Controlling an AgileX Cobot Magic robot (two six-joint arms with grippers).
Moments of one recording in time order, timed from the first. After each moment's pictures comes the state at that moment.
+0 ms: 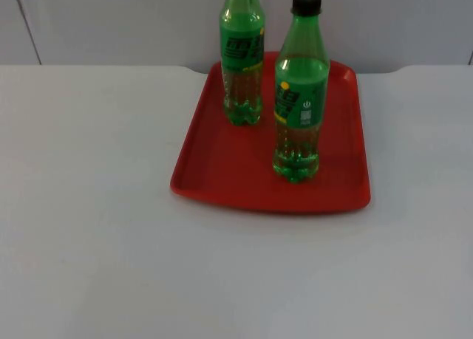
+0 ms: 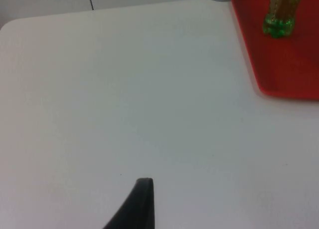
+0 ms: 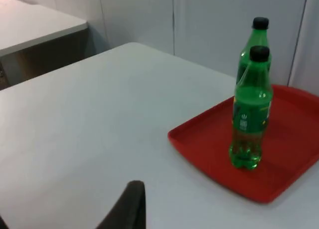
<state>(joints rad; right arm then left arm) 0.80 0.09 -0.51 -0.04 0.77 0.02 -0.13 0.00 -0.50 0.00 1.08 0.02</state>
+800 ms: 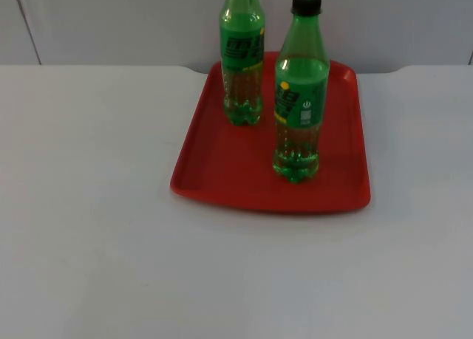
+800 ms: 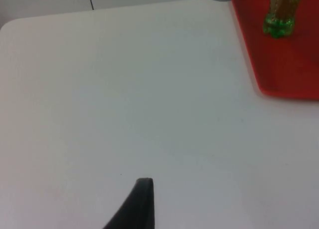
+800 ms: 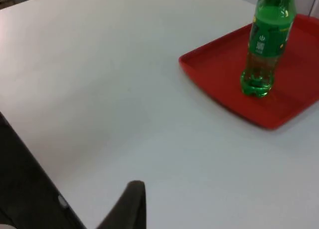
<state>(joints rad) 0.80 0.00 -0.53 0.00 1.06 -0.05 -0.13 0.00 -0.50 0.00 1.08 0.02</state>
